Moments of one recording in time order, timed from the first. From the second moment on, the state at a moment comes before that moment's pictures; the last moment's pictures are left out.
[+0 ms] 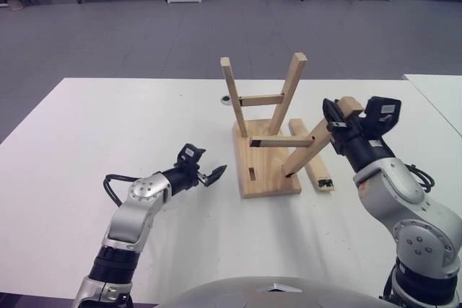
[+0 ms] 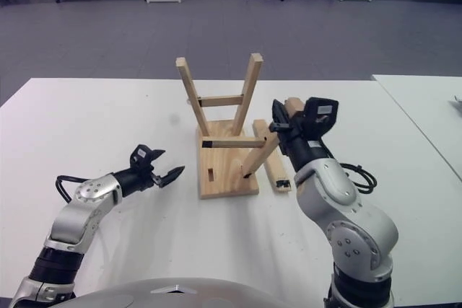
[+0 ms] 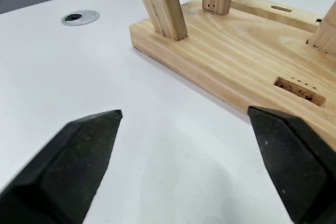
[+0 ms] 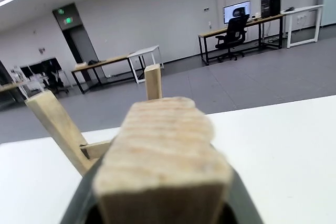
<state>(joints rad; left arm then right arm) -0.03 0.37 -0.09 -0.19 -0.19 0.47 -0.59 -0.09 -0.35 -0.11 -0.83 0.86 0.85 -0.45</state>
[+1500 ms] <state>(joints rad) -0.14 0.40 -0.06 -0.08 -0.15 0.42 -0.54 0.04 -0.40 -0.06 -0.18 0.49 0.69 0.21</state>
